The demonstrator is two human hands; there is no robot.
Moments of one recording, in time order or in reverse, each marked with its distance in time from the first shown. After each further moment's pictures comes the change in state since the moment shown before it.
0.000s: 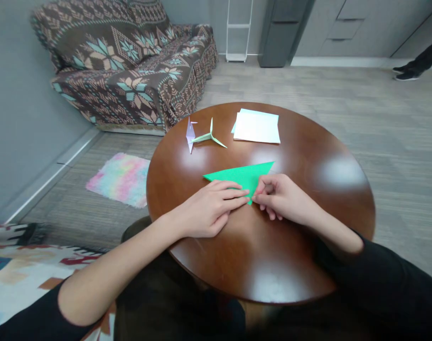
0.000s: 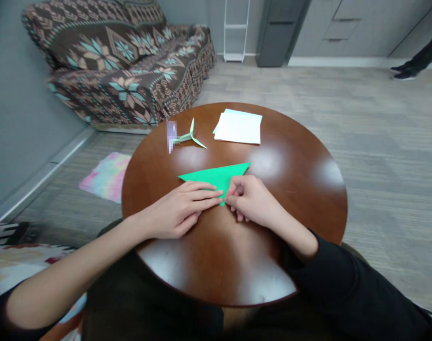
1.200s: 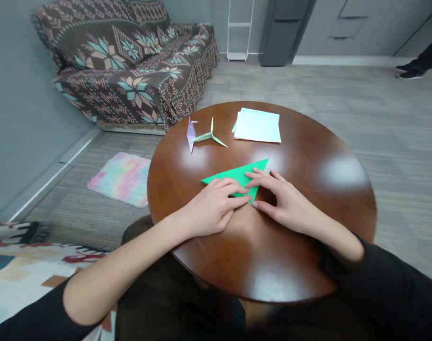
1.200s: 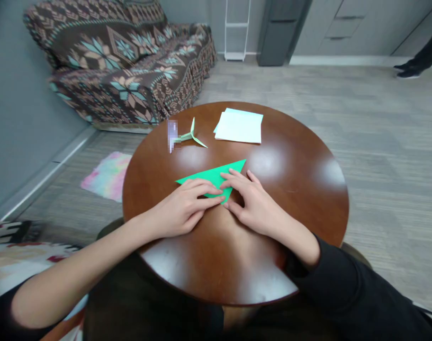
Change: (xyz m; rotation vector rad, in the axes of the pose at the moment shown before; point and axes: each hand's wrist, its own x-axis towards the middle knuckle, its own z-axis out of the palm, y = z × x) left_hand 0.005 0.002 0.009 0.048 0.030 -0.086; right_hand -0.005 0.020 -0.002 -0.551 0.162 -0.519
